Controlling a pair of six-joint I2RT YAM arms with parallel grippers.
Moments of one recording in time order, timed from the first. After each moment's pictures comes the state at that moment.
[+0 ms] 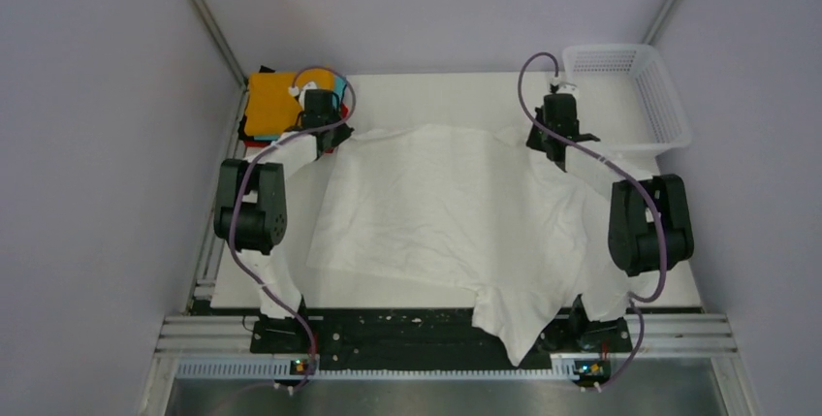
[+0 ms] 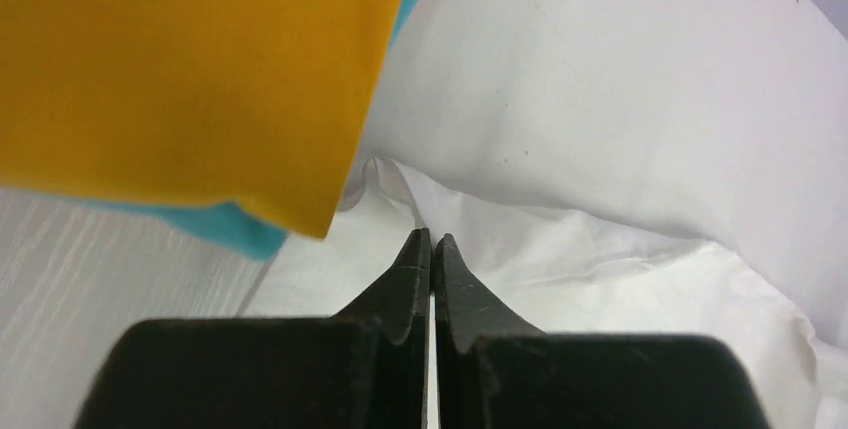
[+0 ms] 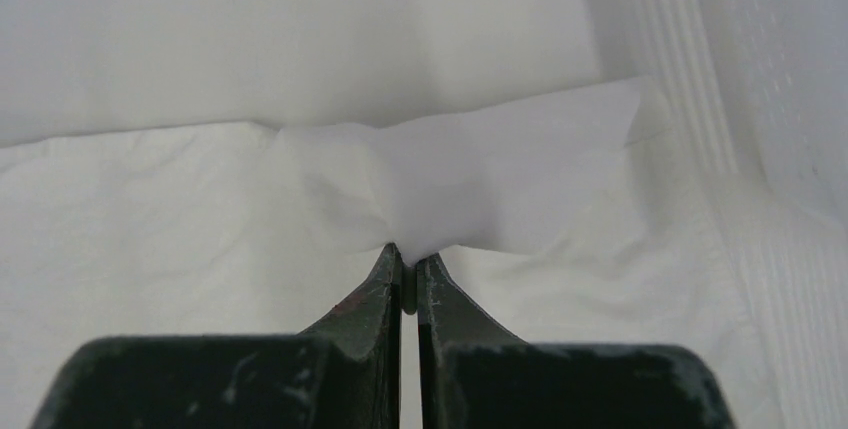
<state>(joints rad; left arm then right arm) -0.13 1.93 1.30 -0.06 -0.07 -0.68 0.16 1.75 1.12 -0.03 0.16 0.35</state>
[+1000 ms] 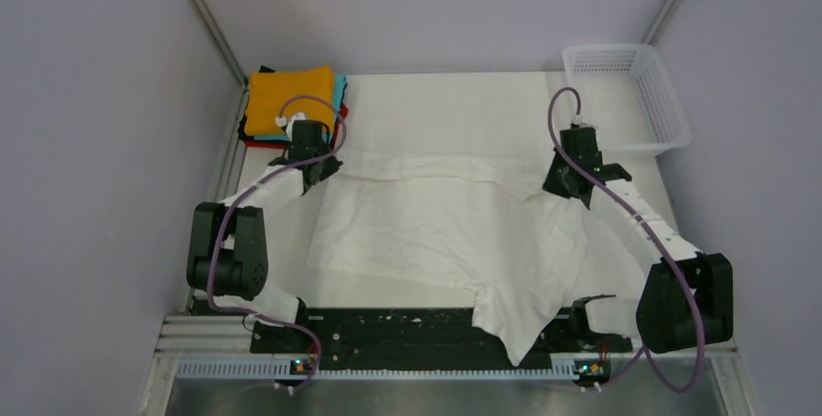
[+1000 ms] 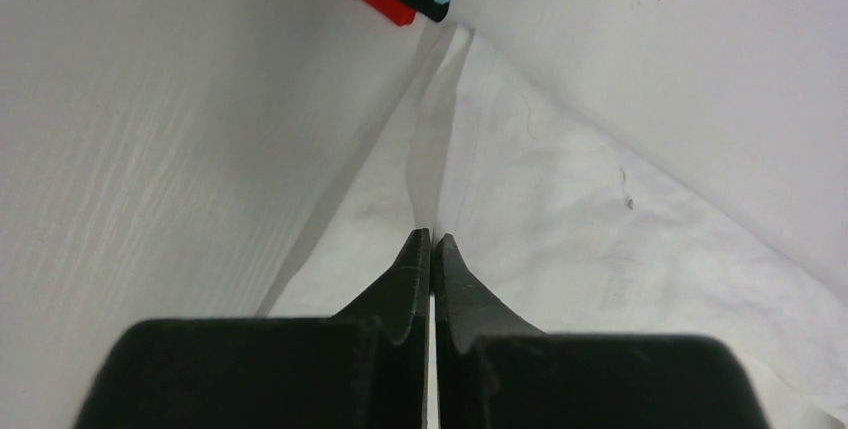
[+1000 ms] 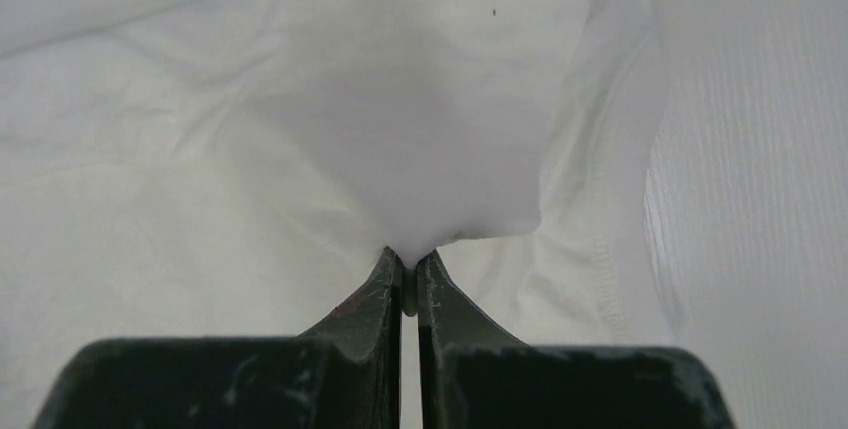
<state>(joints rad) -0.13 1.57 0.90 -0.11 -0.12 -0.65 0.16 1.27 0.84 -0.49 0.16 0.46</state>
